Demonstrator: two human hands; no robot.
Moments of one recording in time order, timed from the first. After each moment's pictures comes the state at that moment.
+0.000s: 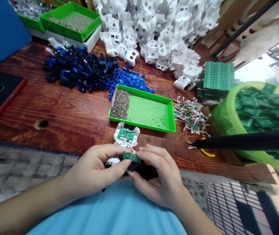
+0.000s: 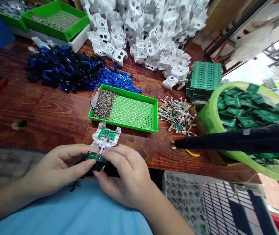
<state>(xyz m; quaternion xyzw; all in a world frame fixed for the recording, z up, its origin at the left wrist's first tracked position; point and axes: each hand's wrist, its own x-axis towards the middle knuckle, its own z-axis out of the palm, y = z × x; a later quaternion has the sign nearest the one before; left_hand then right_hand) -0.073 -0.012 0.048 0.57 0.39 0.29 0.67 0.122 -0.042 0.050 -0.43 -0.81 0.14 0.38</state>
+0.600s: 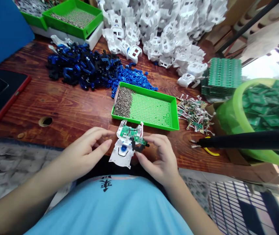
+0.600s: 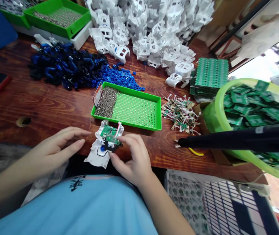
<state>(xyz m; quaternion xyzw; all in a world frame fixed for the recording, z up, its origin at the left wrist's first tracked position) -0.105 -0.001 0.037 0.65 0.51 0.25 0.50 0.127 -0.030 0.021 -0.50 -0.74 0.18 0.41</state>
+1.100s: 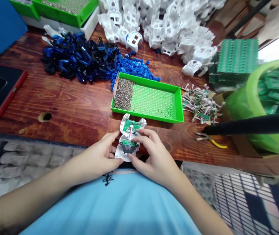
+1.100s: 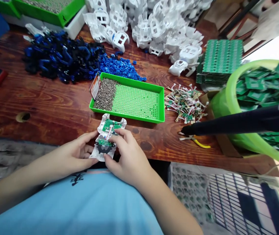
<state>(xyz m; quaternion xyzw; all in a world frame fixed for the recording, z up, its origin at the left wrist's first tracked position) -0.081 -0.014 0.018 0.46 0.45 0.18 0.74 0.117 -0.037 0.024 -0.54 -0.74 0.32 0.24</state>
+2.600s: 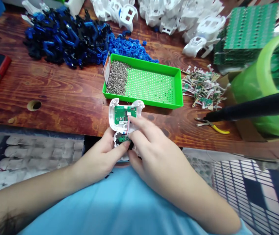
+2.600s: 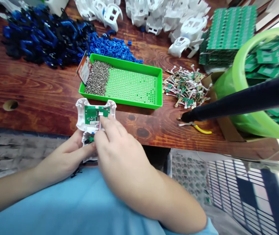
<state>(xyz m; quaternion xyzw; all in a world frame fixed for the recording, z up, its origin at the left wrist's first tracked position) -0.046 -0.039 0.032 0.46 0.45 0.27 0.72 0.110 -0.050 0.060 -0.49 -0.85 0.14 0.15</state>
